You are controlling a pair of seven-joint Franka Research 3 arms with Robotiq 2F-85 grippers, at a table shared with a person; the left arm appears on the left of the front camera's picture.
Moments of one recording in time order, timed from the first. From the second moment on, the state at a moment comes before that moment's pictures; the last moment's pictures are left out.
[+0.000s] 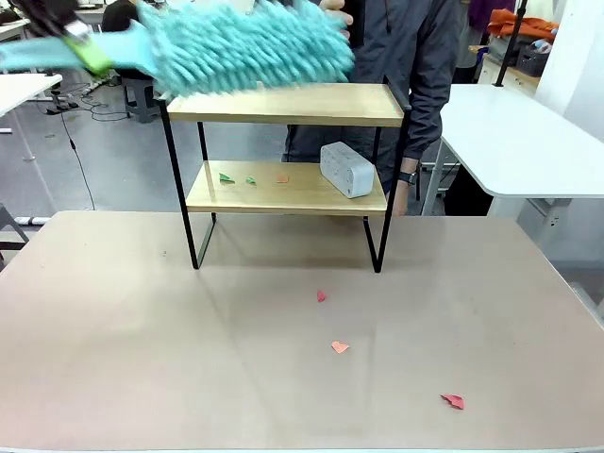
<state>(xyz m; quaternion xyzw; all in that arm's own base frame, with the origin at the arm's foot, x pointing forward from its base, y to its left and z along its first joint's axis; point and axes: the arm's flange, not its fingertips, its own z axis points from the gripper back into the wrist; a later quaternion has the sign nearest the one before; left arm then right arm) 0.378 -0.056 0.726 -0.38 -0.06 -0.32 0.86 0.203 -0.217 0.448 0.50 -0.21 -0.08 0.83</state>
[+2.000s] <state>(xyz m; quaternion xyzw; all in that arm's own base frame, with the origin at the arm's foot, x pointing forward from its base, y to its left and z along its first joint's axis) 0.338 0.132 0.554 -0.22 -0.13 0.17 0.95 0.204 -0.218 0.448 0.50 -0.21 -0.08 0.83</state>
